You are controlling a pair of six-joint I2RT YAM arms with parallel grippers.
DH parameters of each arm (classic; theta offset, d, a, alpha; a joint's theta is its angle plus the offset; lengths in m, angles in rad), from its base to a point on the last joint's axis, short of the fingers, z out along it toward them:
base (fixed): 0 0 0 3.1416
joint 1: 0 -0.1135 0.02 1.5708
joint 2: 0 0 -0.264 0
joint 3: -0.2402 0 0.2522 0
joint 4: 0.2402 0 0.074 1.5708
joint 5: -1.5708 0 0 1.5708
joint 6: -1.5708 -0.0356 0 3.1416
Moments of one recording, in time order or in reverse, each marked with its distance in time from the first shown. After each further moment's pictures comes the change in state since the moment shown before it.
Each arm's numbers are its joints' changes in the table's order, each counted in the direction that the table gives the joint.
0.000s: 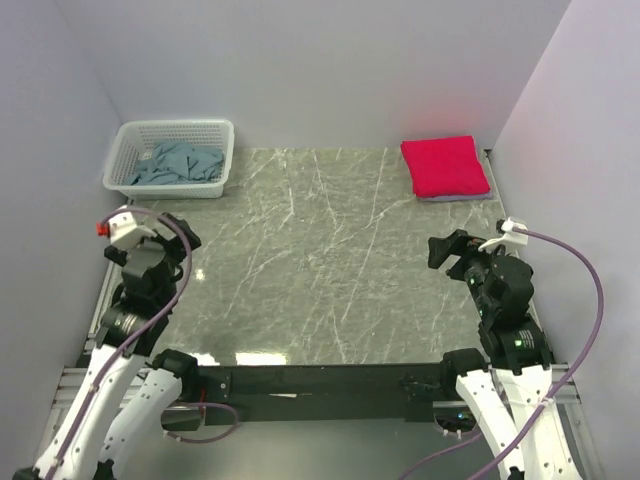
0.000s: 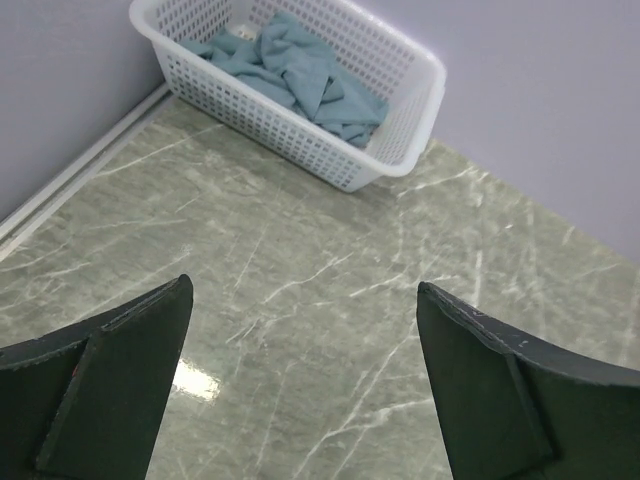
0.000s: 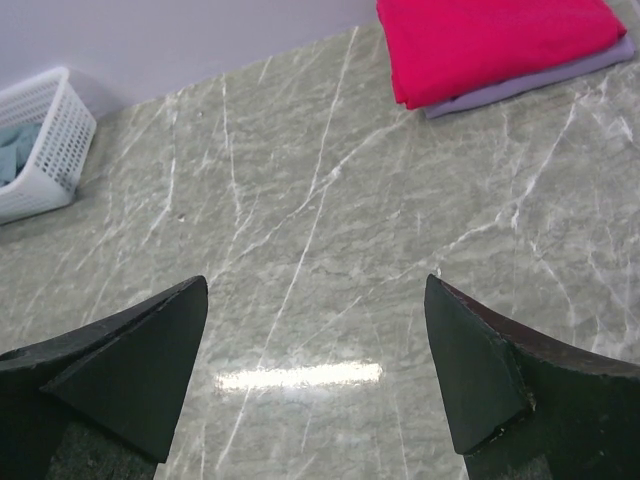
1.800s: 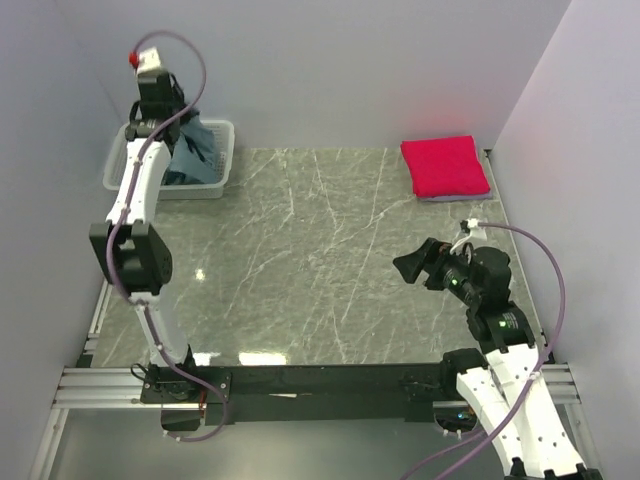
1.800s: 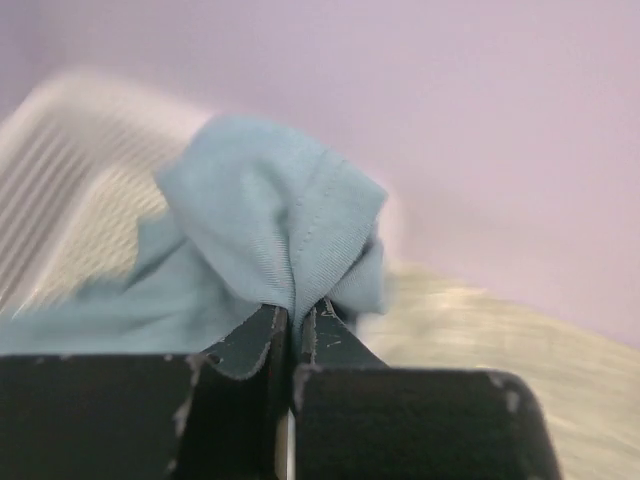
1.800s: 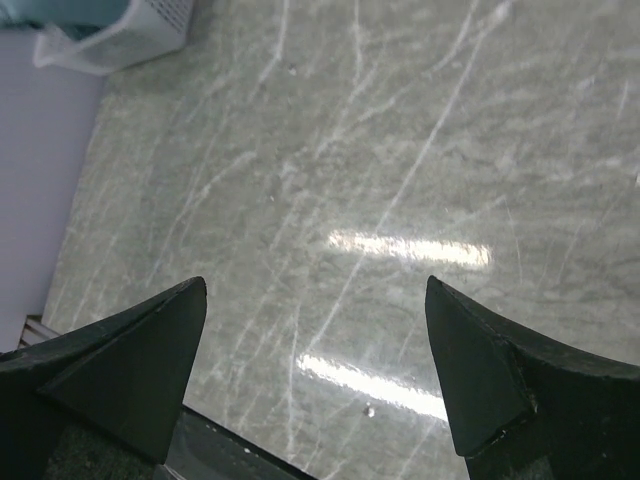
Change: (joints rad) left arm -0.341 1.482 -1.310 -0.002 -0.451 -0.182; right arm -0.005 0.108 0.111 -0.015 0.401 -0.126
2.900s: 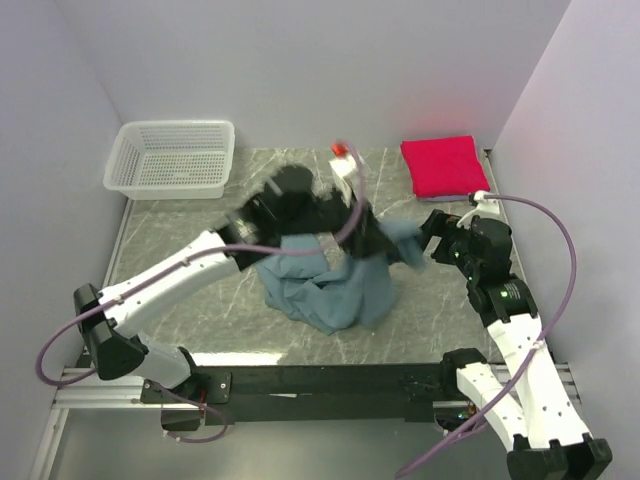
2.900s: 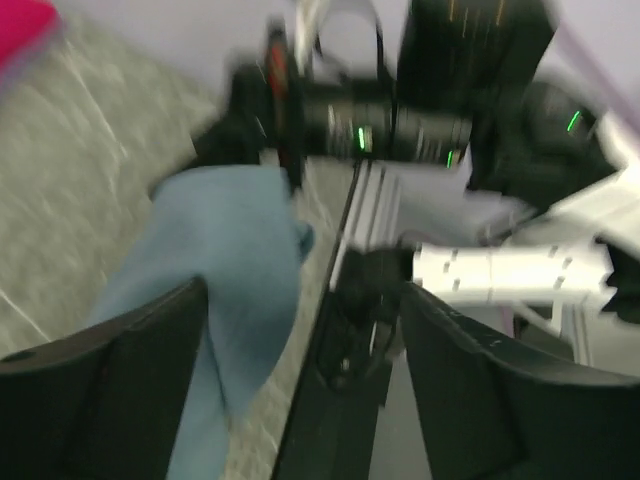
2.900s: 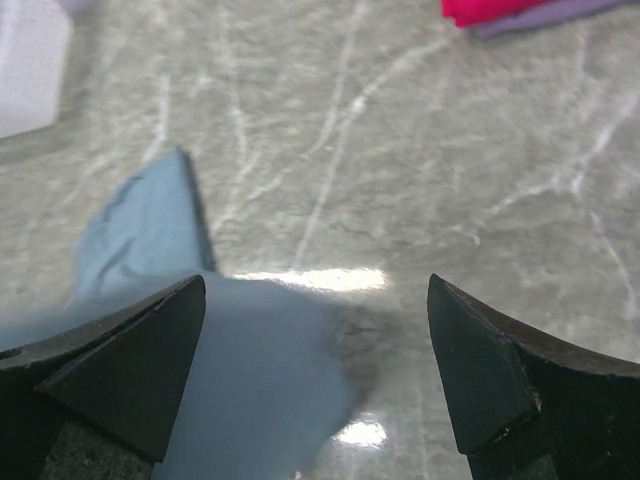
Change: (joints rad) left arm 0.962 -0.567 0.503 -0.178 -0.624 0.061; right arm 0.000 0.182 -0.196 0.001 -0.269 0.124
